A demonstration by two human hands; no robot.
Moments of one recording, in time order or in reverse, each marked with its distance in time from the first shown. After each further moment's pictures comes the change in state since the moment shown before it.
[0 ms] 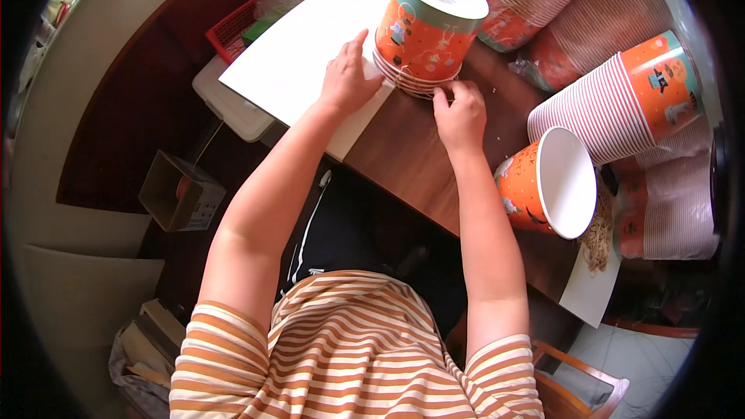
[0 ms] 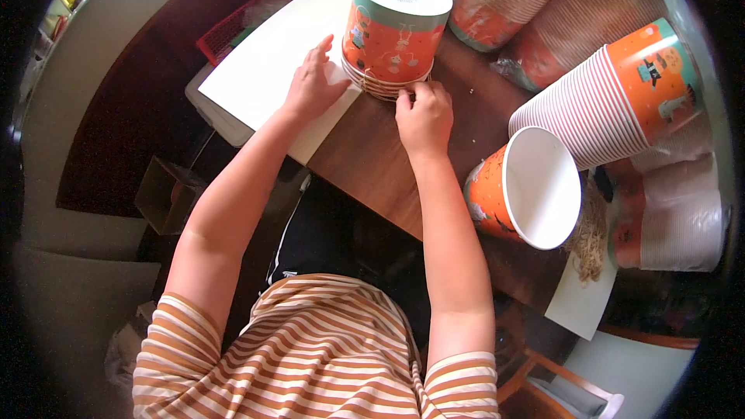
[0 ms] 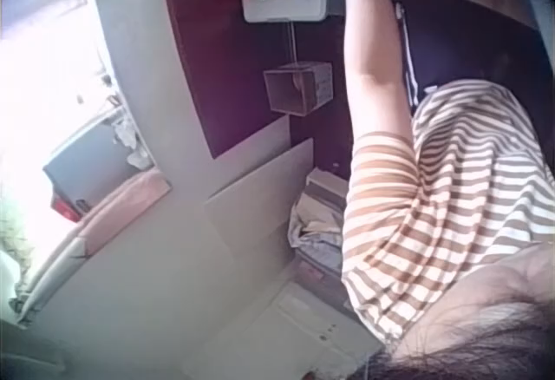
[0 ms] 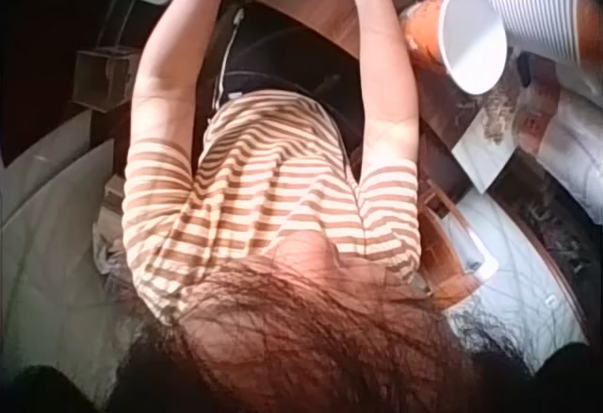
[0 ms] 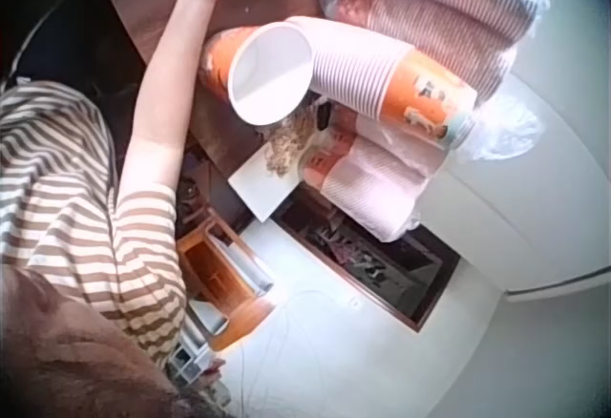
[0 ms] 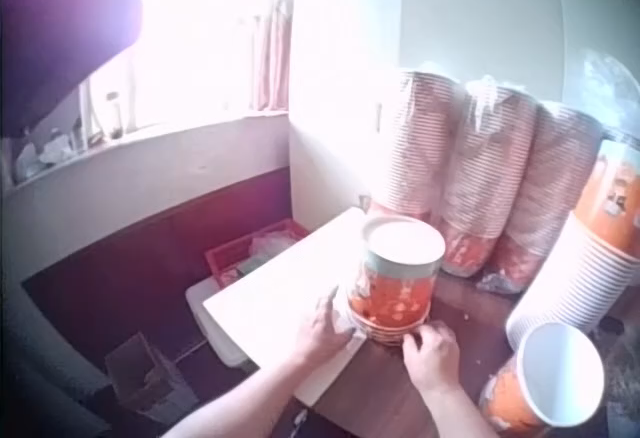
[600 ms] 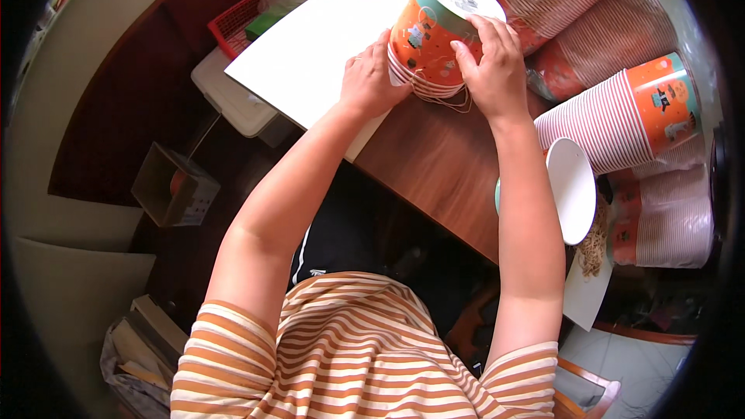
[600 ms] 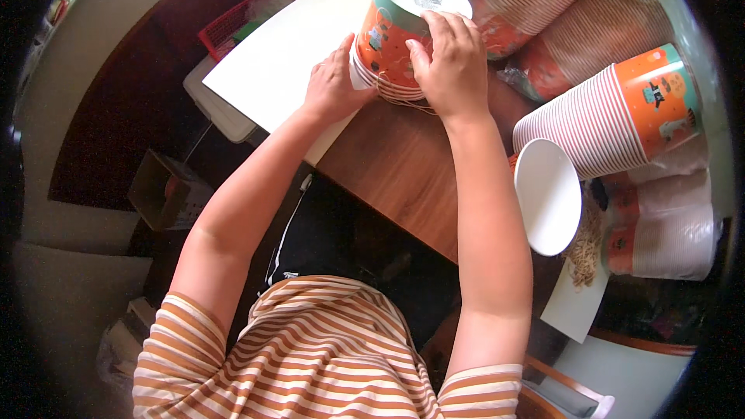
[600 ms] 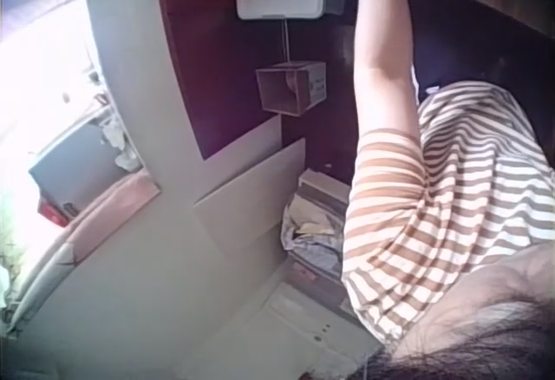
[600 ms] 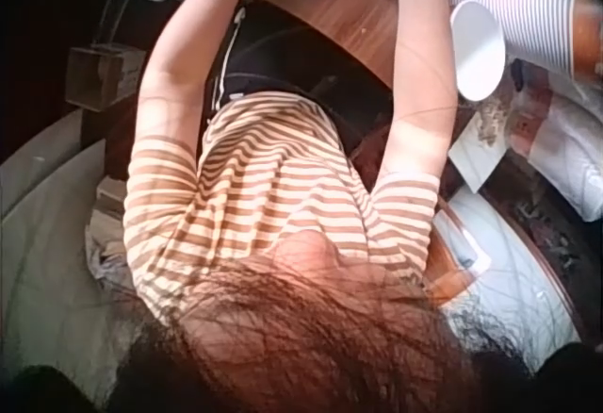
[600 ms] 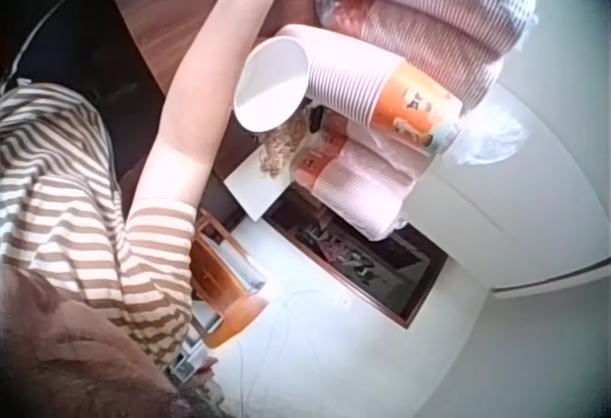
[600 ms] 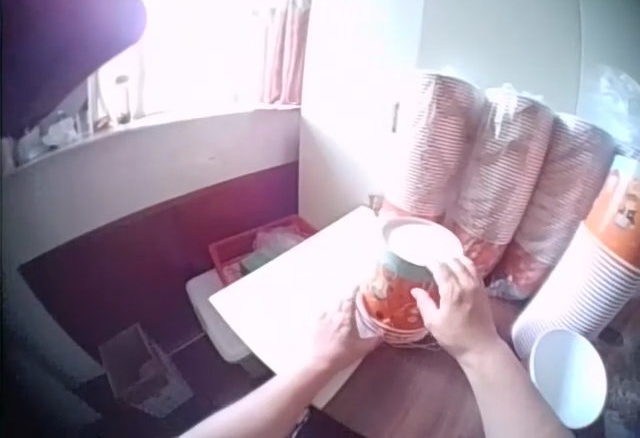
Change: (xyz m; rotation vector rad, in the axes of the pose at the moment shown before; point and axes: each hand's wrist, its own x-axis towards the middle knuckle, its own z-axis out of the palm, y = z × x) left_hand -0.004 0.018 0.001 0.165 -0.039 -0.056; right_hand 0.089 -0.048 -0.040 -0.133 -0.040 -0.510
